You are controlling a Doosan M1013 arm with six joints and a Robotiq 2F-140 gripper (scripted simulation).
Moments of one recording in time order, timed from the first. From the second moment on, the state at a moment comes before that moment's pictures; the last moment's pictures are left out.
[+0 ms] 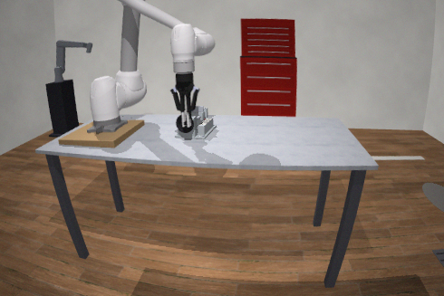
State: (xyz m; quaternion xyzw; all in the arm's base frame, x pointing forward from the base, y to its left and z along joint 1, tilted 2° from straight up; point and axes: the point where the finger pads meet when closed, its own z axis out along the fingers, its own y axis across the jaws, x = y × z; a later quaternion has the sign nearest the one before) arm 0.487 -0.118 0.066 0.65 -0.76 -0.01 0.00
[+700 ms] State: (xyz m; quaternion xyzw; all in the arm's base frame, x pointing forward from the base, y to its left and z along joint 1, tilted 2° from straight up) arm 0.456 -0.114 0.079 0.65 -0.76 -0.01 0.00
